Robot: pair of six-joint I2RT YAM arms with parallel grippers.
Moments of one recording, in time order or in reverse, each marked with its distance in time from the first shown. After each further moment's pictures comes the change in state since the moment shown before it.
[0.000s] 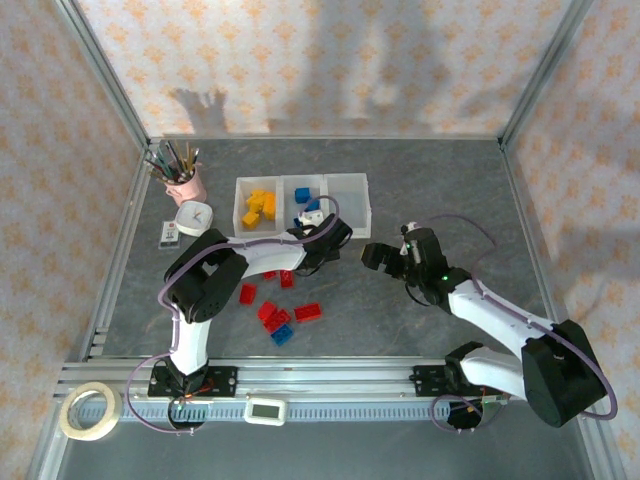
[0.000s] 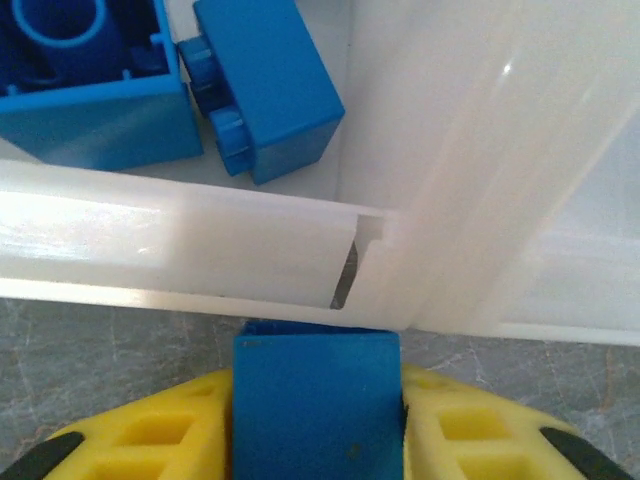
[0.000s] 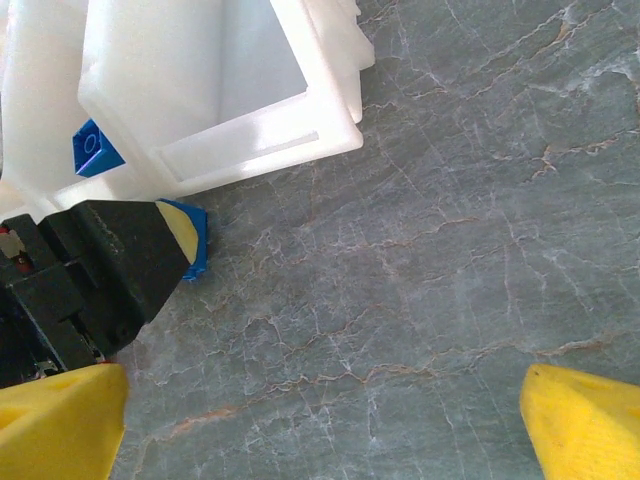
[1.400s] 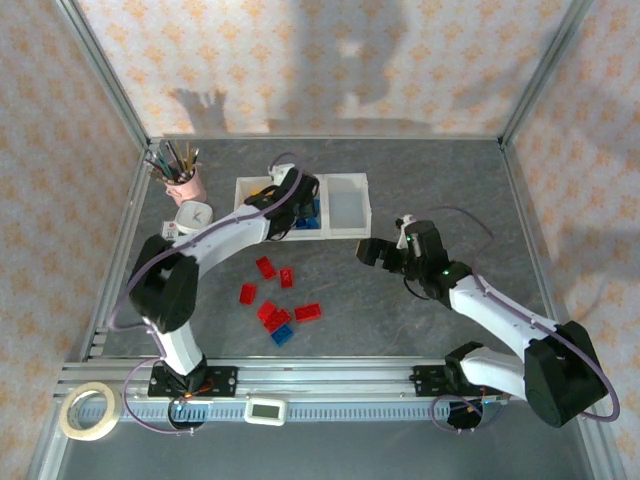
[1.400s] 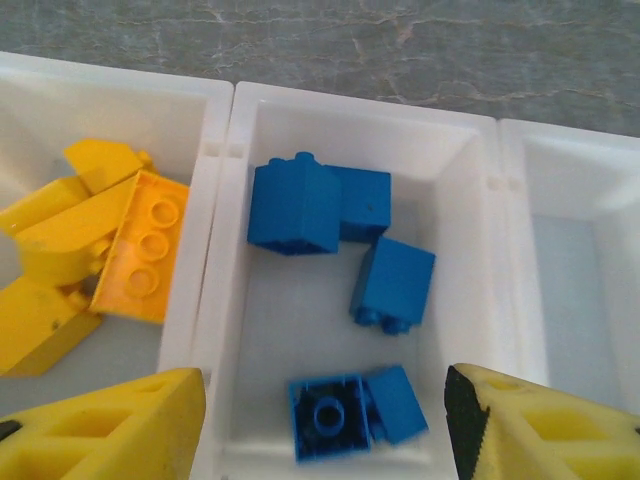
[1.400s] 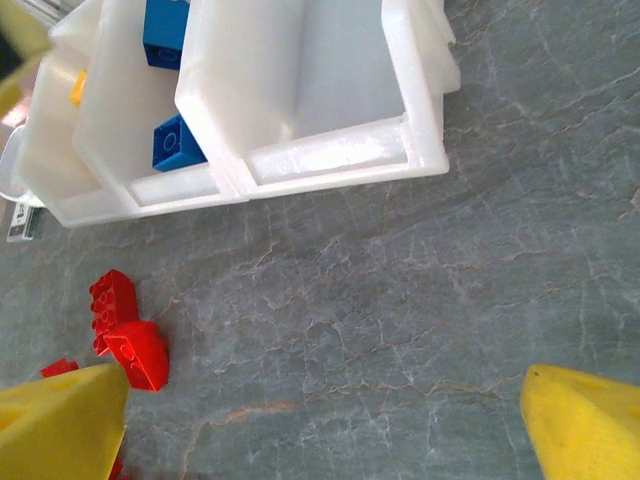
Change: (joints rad) left arm 0.184 -0.235 0.085 -0.113 -0.050 0.282; right arm 0.000 0.000 0.065 -0.026 -0.090 -0.056
